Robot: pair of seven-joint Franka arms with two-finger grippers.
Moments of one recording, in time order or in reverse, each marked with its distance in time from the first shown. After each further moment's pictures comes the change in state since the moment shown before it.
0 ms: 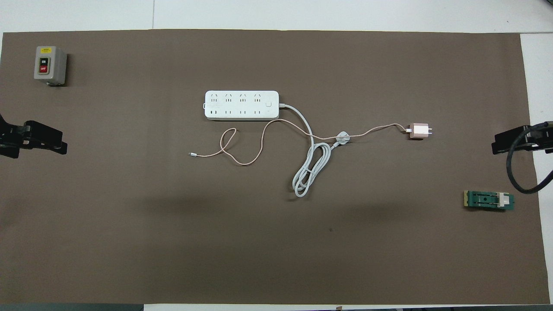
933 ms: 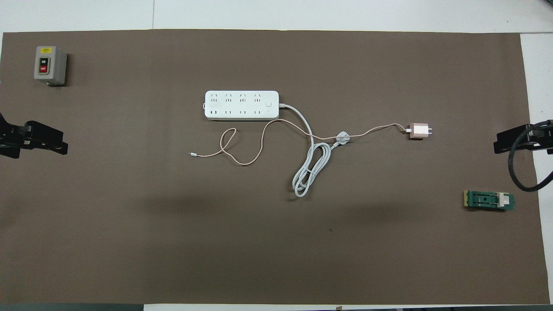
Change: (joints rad) left arm 0.000 0.000 0.000 -0.001 0.000 0.001 0.000; right arm -0.005 0.000 -0.003 0.000 0.000 0.002 0.065
